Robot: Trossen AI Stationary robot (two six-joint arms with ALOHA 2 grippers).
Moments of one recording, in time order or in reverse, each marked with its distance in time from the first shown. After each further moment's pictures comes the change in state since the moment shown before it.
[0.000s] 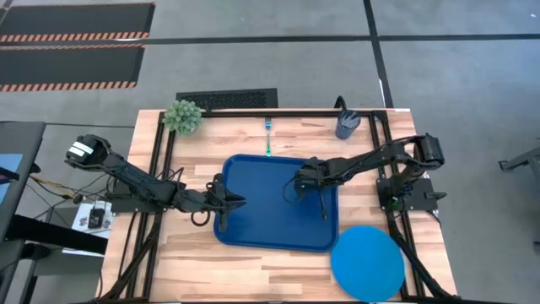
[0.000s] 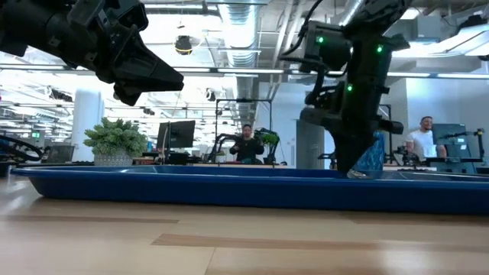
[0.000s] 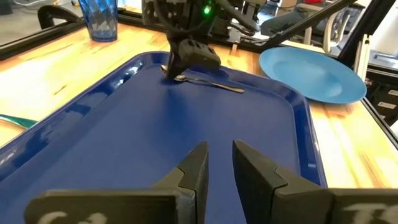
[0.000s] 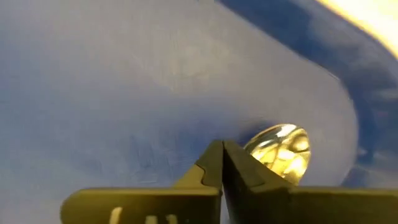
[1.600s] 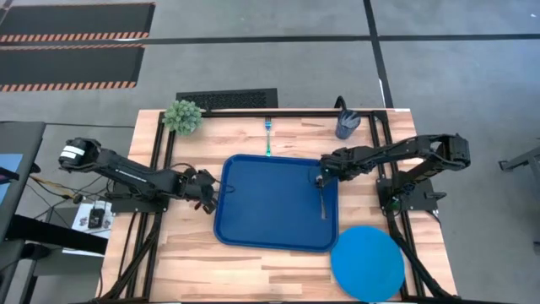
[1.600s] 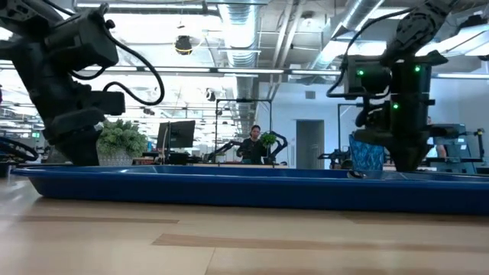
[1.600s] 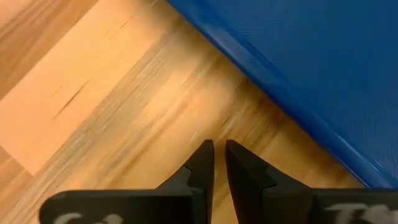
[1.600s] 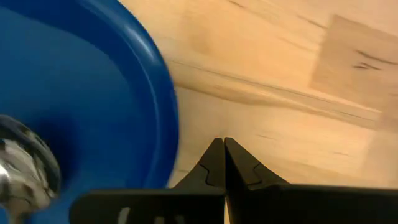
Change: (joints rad) left arm 0.203 -0.086 0.000 -0.952 0.155 -0.469; right arm -0.214 -0.255 -0.306 -0.077 -0.063 0.007
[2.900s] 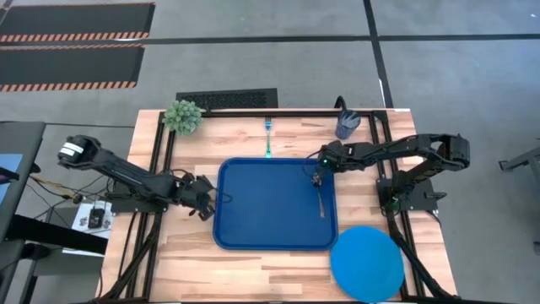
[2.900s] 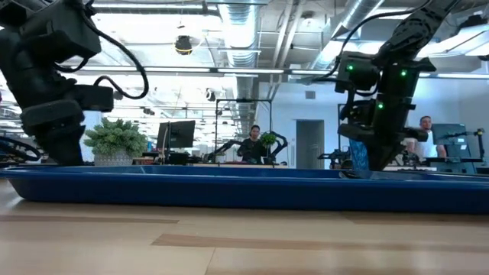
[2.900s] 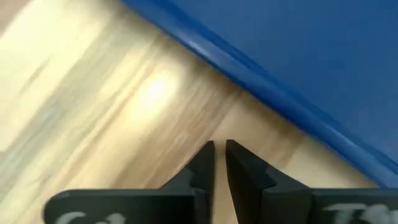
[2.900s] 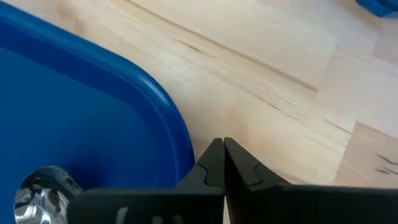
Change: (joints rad) left arm -0.114 -0.043 -0.001 -0.052 0.005 -0.038; right arm -0.077 -0.002 -0.006 0.215 0.073 -0.240
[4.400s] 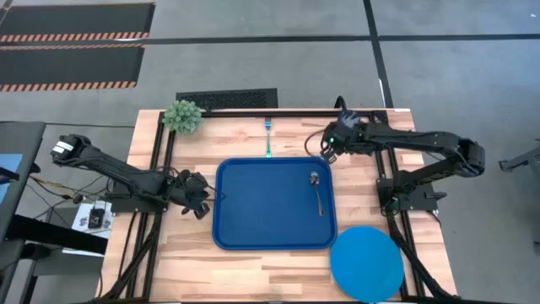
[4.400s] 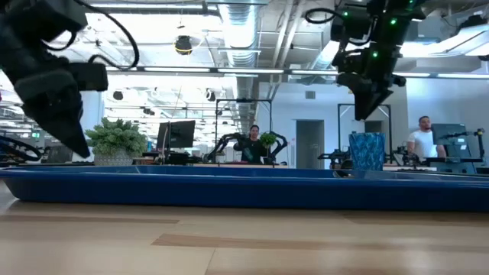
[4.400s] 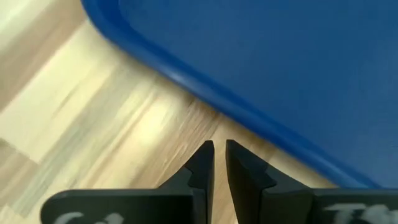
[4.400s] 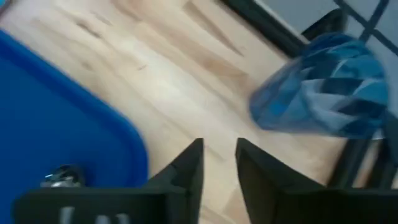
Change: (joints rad) left arm -0.039 -0.199 0.001 -0.092 -0.053 0.022; right arm -0.067 -0.161 0.309 -0.379 0.159 -0.373
